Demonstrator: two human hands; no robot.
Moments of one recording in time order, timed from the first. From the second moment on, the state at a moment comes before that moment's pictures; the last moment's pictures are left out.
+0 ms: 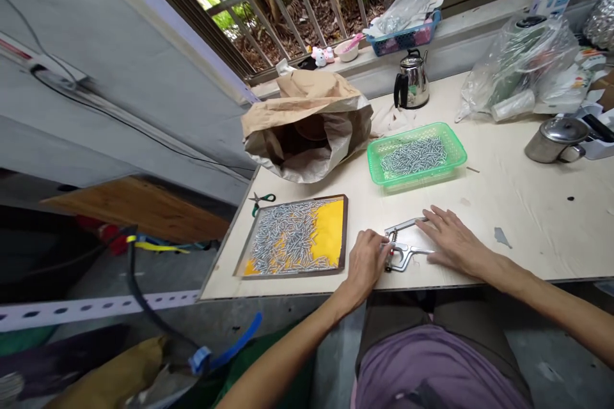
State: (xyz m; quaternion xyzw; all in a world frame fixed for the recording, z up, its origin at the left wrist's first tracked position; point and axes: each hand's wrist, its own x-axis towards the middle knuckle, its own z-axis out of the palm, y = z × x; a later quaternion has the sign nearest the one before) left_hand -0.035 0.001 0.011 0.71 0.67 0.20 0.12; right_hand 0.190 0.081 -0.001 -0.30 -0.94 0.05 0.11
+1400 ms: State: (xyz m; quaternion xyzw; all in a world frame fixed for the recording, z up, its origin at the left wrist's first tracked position) left_hand -0.129 -0.003 0.030 0.53 0.79 0.17 0.25; right_hand 0.161 0.049 -0.005 -0.35 -0.92 0.13 0.06
